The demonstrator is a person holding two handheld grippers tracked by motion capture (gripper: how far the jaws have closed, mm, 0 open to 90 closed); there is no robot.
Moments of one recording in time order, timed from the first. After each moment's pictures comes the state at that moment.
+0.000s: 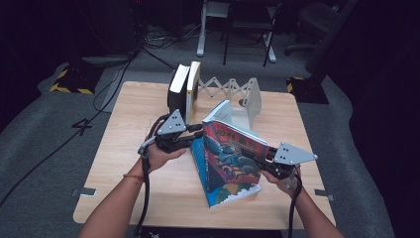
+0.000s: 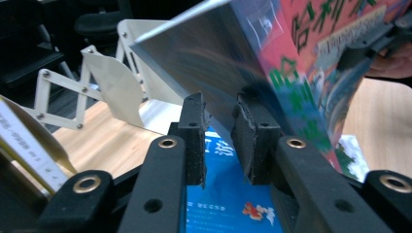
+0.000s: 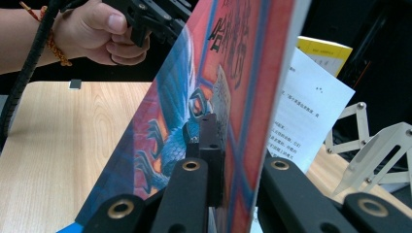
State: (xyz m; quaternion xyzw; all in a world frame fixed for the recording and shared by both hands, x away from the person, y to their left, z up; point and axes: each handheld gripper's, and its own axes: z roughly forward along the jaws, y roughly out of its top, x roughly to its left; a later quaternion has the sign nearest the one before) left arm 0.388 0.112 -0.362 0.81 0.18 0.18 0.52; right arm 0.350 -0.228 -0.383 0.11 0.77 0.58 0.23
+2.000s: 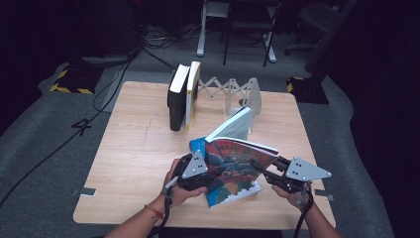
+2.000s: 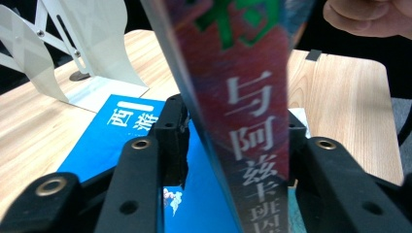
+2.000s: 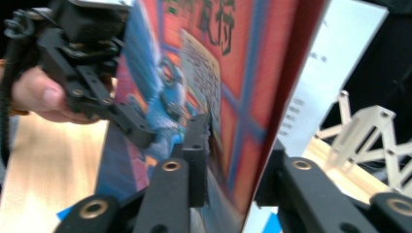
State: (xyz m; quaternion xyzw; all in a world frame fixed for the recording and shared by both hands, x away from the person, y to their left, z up) left arm 0.328 0.056 -0.430 0.81 0.18 0.17 0.53; right arm 0.321 -0.253 -0.393 0.13 0.77 0.58 0.25
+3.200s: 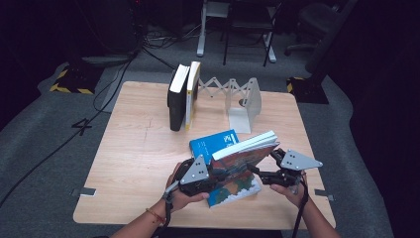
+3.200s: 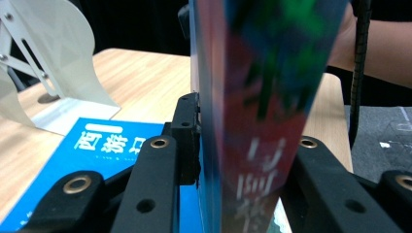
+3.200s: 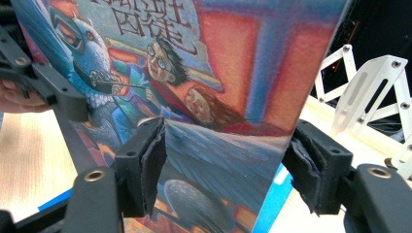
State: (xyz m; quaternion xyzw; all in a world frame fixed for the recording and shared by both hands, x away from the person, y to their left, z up) left arm 0.315 0.051 -0.419 0.80 0.15 0.14 0.57; right arm 0.345 -0.254 -0.413 0.18 0.78 0.56 0.21
